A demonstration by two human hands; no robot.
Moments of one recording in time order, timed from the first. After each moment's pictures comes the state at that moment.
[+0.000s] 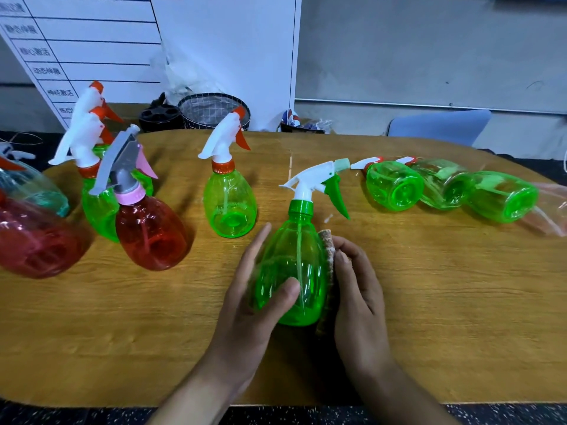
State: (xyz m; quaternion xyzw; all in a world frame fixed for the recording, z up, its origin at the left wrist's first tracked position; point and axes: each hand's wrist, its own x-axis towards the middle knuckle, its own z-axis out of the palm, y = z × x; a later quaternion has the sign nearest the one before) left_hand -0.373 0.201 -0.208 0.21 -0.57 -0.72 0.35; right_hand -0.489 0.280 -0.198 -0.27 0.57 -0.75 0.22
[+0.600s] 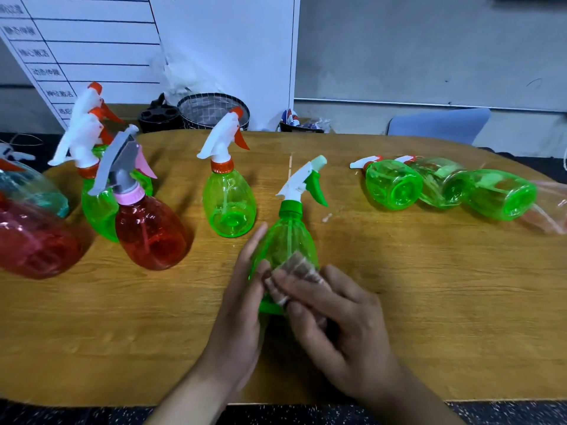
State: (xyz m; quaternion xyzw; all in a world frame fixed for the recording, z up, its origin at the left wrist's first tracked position) left_hand -0.374 0.197 -0.210 0.23 -0.56 -0.70 0.37; right_hand -0.496 0.299 -0.200 -0.61 0.59 -0.53 0.01
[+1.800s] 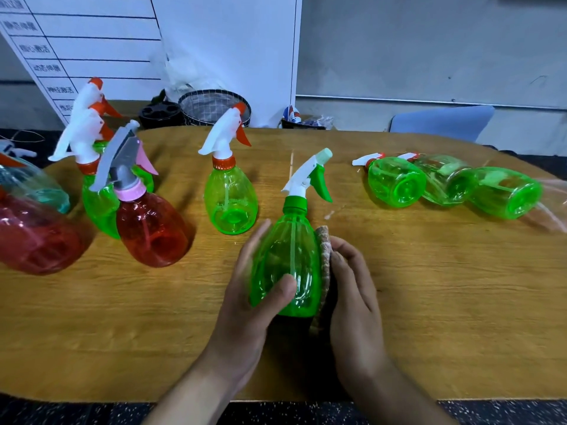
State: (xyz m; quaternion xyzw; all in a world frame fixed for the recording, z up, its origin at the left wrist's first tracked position) left_hand -0.375 0.198 -0.207 0.20 -0.54 -0.74 0.35; right_hand -0.479 0.279 -0.192 -0.19 0.58 -0.74 0.27
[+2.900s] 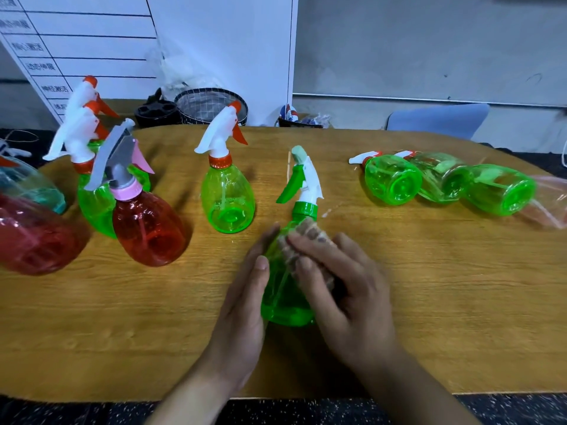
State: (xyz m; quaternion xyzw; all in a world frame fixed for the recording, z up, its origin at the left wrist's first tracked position) left_hand -0.372 0.199 -0.212 0.21 -0.58 -0.71 0.35; right_hand -0.500 0.286 -0.187 -0.54 0.64 -0.55 -0.03
